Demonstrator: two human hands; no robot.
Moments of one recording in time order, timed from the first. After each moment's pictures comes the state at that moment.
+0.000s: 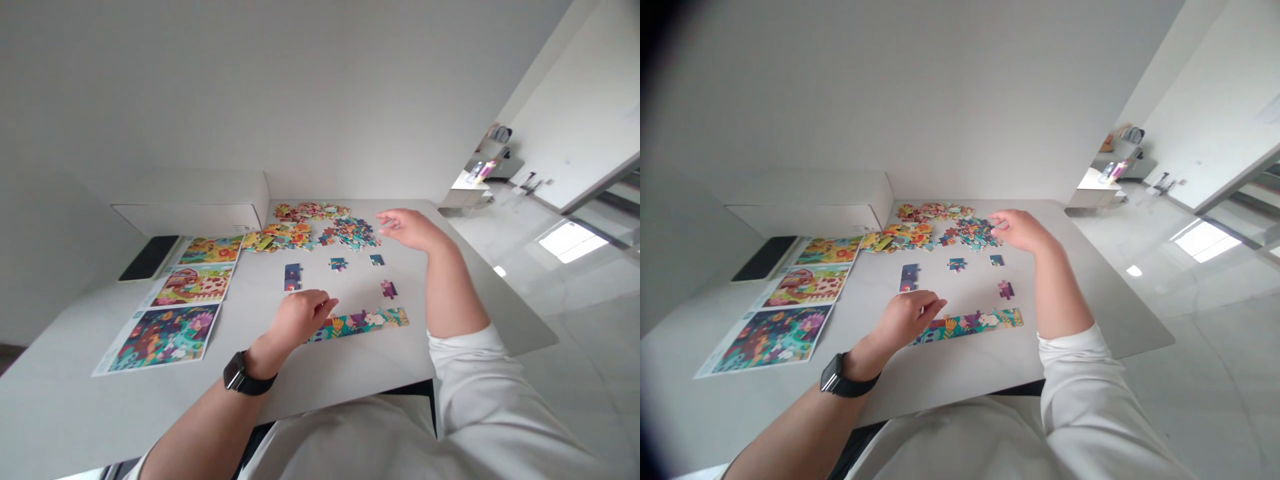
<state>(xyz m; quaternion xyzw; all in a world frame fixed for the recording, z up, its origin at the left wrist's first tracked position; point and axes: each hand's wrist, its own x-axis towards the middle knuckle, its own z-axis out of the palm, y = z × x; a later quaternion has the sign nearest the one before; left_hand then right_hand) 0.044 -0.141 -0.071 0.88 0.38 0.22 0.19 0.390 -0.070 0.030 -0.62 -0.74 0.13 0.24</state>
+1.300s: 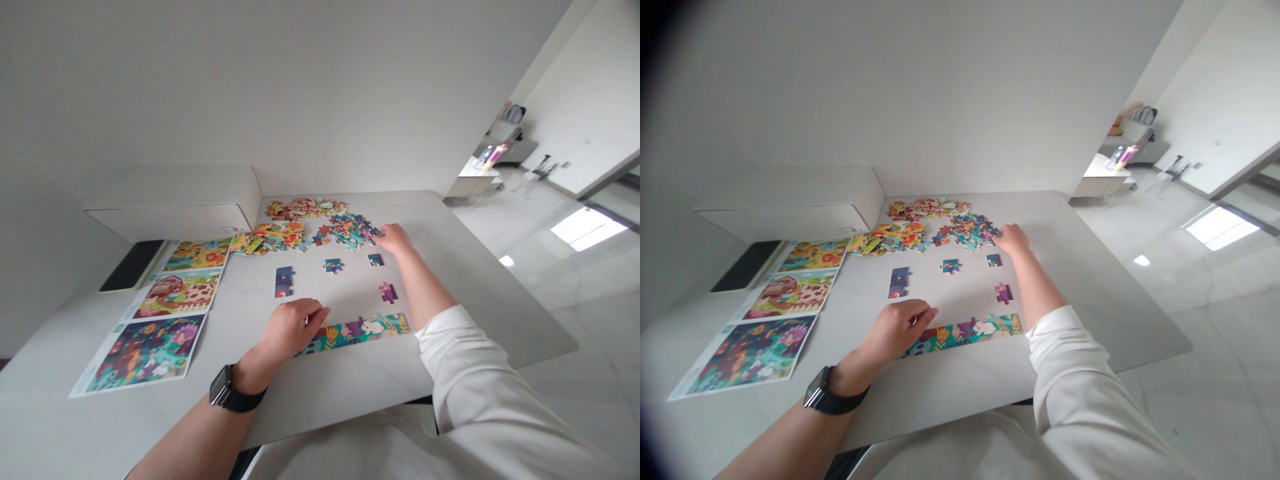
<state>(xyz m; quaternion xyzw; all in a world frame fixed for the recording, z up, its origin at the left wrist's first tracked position) 0.046 -0.135 -0.087 0.87 0.38 0.21 0.23 0.414 0.008 -0.094 -0.81 -0.58 0.06 0.11</state>
